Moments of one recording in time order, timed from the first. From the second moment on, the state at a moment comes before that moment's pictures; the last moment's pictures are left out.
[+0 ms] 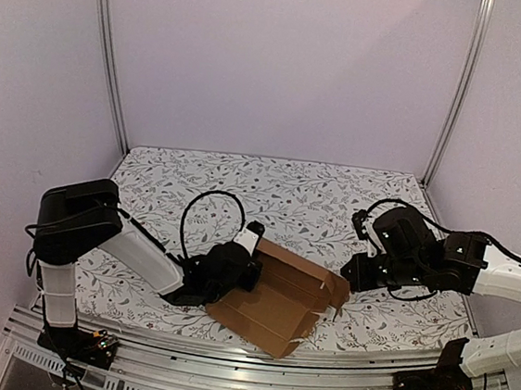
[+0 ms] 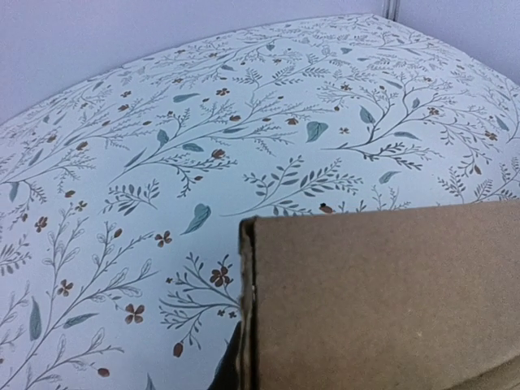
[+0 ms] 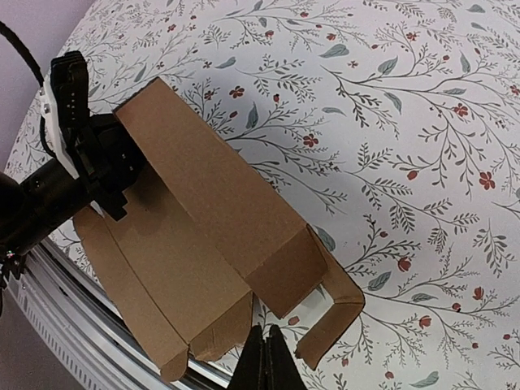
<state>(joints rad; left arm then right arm) -1.11 1.98 0.81 0.70 -0.60 -0.22 0.98 1.10 0.85 -0.58 0.16 0.58</state>
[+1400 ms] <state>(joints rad) -1.17 1.89 0.91 0.26 -0.66 -0.49 0.96 1.32 0.76 -0.33 0.16 0.83</state>
